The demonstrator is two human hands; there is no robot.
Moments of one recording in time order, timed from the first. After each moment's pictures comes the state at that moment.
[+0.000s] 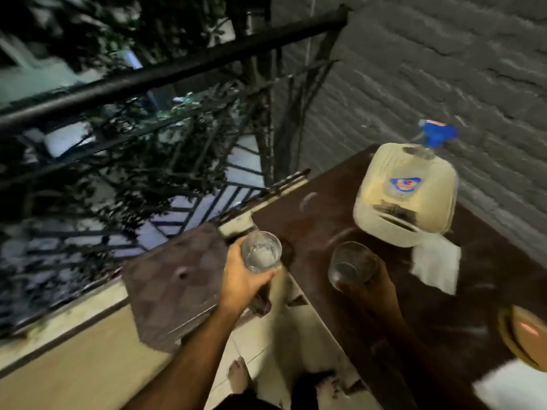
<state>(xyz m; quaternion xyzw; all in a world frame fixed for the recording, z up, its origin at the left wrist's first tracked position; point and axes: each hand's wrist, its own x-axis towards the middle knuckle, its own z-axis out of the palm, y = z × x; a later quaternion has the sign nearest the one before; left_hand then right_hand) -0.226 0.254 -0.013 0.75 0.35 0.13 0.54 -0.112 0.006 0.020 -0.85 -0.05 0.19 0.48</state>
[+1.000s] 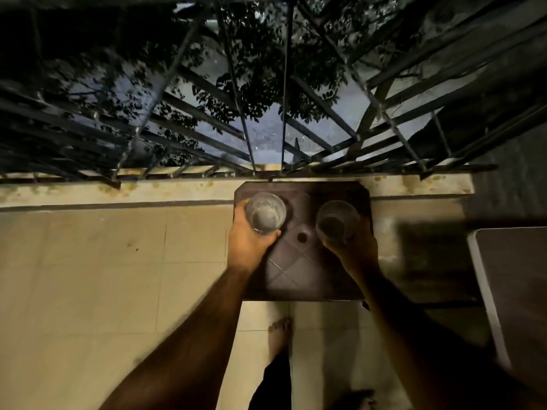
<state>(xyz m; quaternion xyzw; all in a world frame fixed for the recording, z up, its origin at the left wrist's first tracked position) -0.378 0.527 -0.214 0.62 0.59 0.21 0.48 -0.187 0.414 -0.212 -0.89 -0.24 0.29 0.26</state>
